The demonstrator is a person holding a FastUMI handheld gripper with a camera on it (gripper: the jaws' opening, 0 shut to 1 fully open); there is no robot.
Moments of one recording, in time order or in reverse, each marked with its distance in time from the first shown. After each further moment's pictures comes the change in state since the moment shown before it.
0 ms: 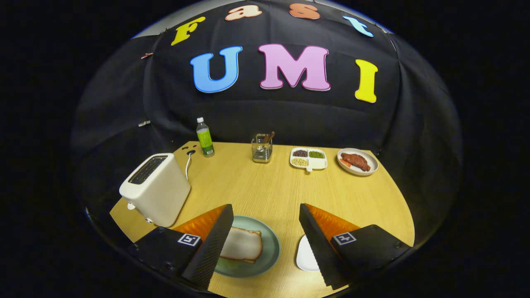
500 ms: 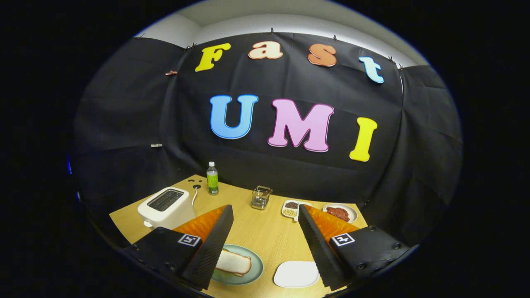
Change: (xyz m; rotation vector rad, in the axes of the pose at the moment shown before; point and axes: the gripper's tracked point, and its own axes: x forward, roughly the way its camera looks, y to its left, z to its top) arm -0.096 0.008 0.112 -0.132 -0.288 0.007
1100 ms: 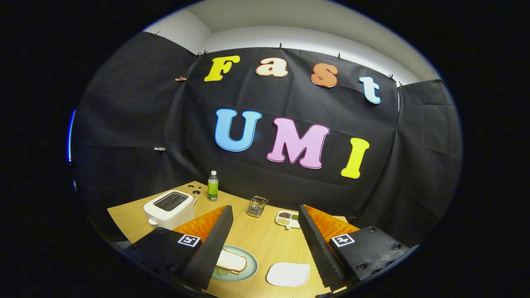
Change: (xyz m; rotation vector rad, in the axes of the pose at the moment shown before) arm -0.047 0.010 0.012 -0.083 -0.073 -0.021
